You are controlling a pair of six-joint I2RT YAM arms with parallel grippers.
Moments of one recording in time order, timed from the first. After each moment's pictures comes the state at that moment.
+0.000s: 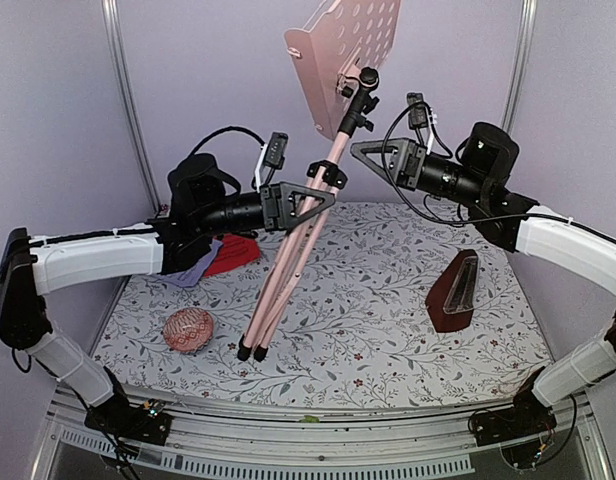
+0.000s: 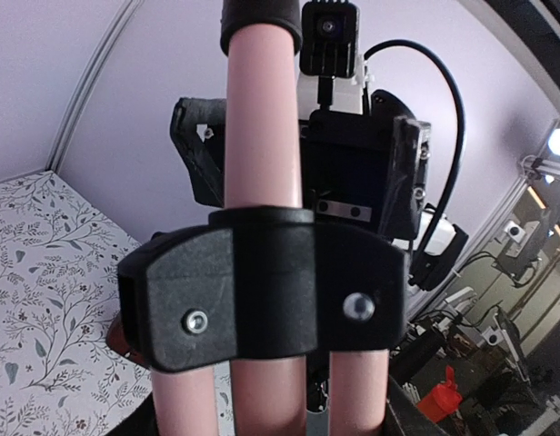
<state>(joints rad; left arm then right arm) -0.79 1.52 1.14 0.54 0.62 -0.69 0.64 1.38 1.19 0.37 -0.58 0.62</state>
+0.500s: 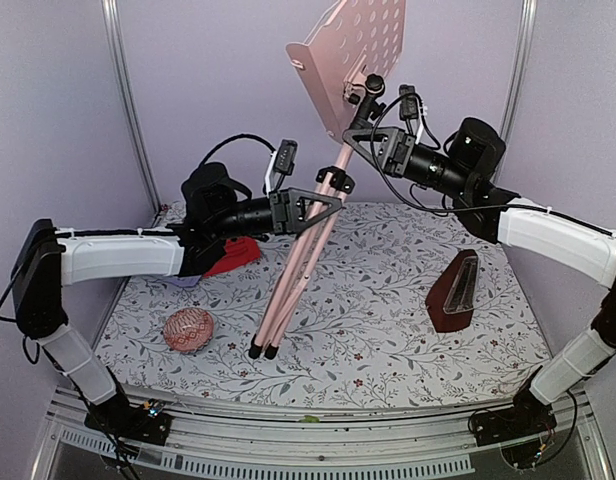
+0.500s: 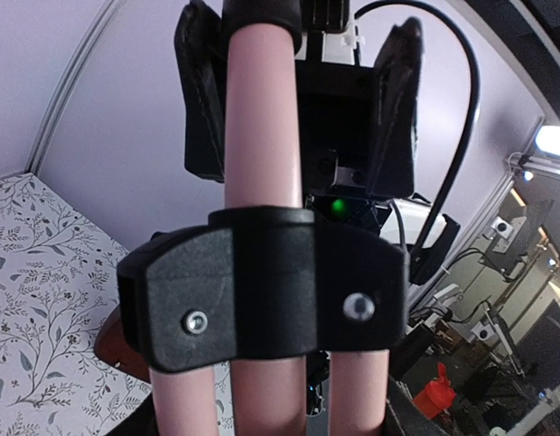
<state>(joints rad) -0.78 1.64 1.14 0.73 0.68 -0.75 0.64 1.51 1.28 0.52 -0.58 0.71</state>
